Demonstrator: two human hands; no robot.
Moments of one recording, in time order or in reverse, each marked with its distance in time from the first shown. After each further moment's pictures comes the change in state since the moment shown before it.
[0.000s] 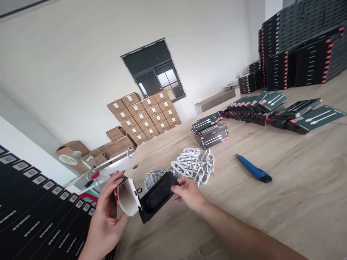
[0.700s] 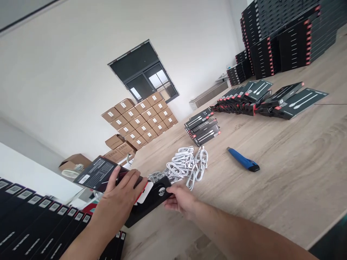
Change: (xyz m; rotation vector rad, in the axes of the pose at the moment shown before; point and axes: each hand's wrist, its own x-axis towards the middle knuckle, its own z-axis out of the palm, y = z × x) left_hand 0.068 0.034 0.007 1.158 -0.585 0.589; right_hand -0.006 0.004 0.010 0.270 0.023 0.337
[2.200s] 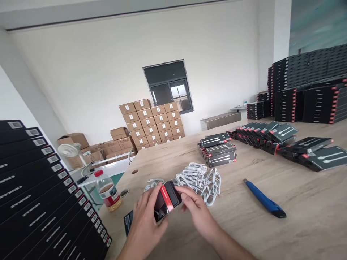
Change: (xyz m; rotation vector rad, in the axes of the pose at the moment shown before) left_hand -0.025 0.097 0.064 -0.998 0.266 -0.701; right_hand -0.002 -0.009 -0.012 -0.578 -0.236 -0.759
